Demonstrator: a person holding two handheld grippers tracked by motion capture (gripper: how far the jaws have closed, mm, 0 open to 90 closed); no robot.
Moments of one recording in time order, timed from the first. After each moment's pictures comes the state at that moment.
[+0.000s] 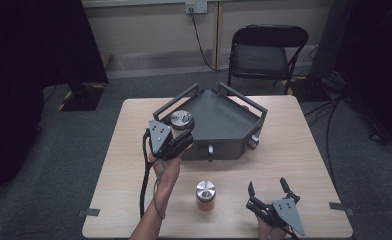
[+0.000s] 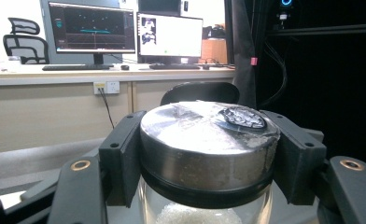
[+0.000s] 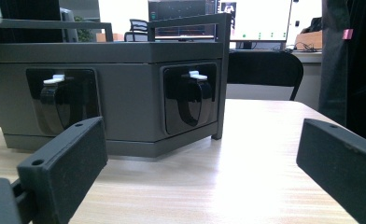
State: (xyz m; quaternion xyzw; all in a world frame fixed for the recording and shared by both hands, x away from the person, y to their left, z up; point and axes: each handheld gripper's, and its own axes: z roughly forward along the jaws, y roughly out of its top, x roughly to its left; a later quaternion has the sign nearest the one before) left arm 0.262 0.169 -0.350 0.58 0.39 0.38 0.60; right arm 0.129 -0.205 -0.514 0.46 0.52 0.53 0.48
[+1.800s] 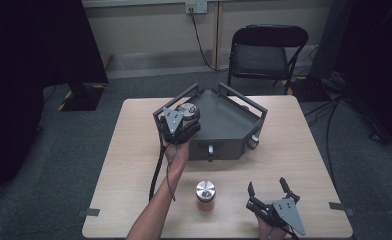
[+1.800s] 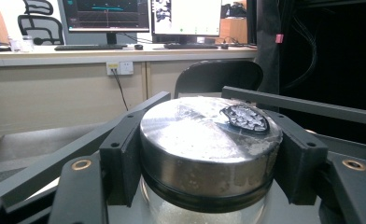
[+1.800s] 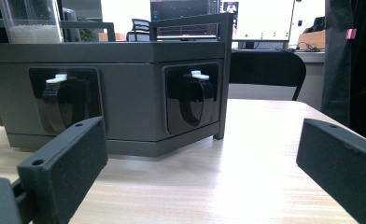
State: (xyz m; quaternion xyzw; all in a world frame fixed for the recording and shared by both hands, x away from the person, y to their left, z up) left arm 0.318 0.144 -0.372 0.59 0.43 0.39 0.56; right arm 0.129 -0.206 -0.514 0.46 0.53 0.53 0.48
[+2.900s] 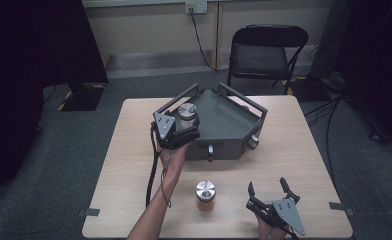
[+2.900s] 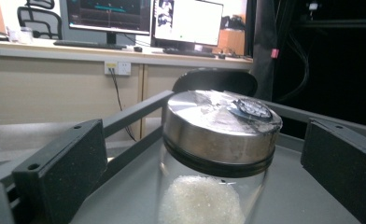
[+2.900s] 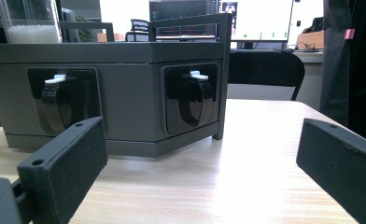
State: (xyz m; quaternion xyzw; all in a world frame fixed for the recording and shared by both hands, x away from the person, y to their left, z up) left arm 0.302 0.160 -0.382 0.56 0.44 0.37 0.60; right arm 0.129 -0.205 -0.514 0.46 0.52 0.53 0.48
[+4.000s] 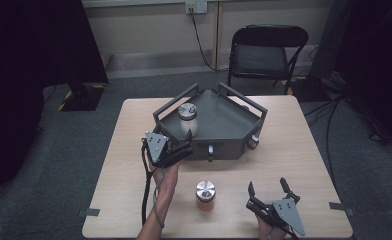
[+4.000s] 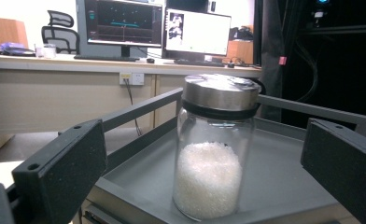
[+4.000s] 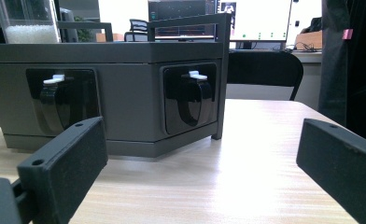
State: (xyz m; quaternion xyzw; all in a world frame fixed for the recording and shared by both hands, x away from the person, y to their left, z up) left arm 0.247 0.168 -0.400 0.55 0.44 0.40 0.59; right arm 0.129 -0.204 -0.514 0.46 0.52 0.53 0.48
